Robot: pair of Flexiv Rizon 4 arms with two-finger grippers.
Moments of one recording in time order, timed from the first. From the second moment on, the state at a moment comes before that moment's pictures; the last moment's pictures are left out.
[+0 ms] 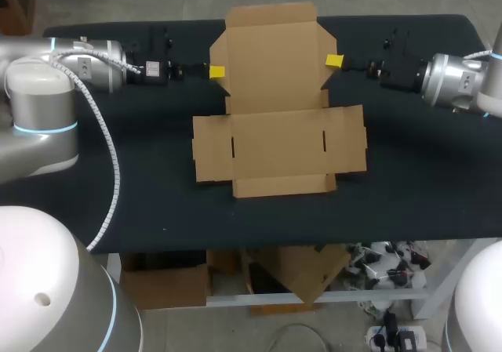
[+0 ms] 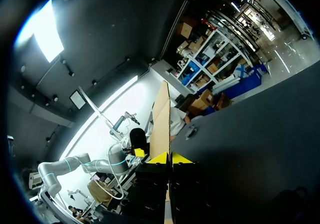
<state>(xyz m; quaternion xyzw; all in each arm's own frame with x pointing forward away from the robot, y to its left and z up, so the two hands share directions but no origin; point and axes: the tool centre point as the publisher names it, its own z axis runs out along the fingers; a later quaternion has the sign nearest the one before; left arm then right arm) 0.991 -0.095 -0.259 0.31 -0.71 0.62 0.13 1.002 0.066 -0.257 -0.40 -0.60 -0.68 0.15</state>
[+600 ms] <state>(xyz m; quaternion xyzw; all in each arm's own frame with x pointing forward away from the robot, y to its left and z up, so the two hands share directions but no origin) 0.991 -0.110 -0.257 0.28 -0.70 0.64 0.16 1.003 0.069 -0.256 -0.39 -0.60 -0.68 0.15</state>
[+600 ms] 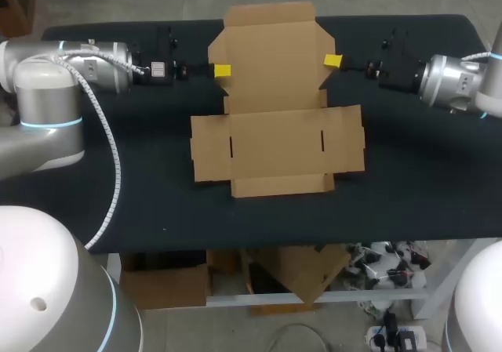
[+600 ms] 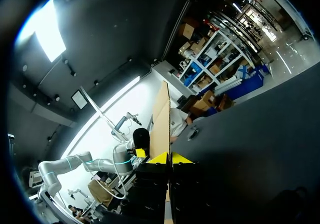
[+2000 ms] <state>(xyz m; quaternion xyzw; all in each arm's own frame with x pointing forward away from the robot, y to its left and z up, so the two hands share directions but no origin) 0.995 -0.150 -0.251 0.24 -0.70 0.65 0.20 1.004 0.075 -0.256 -0.38 -0.59 -0.69 0.16</state>
